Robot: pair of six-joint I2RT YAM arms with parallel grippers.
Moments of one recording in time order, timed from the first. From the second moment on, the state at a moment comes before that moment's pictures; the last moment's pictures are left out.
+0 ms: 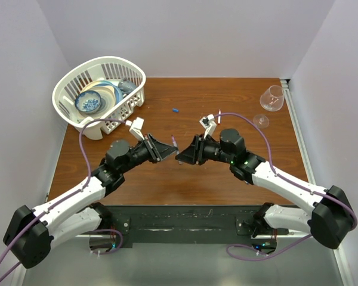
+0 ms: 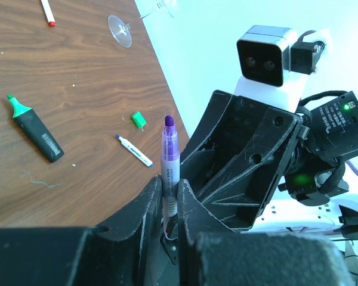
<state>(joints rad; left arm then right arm) -0.66 0.95 0.50 0.38 0.27 -1.01 0.74 1.15 0.71 0.16 -0.42 0.76</state>
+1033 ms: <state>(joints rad) -0.65 1.06 0.94 -0.47 -0.42 -0.41 0.75 0.83 0.70 -0.08 -0.26 0.61</state>
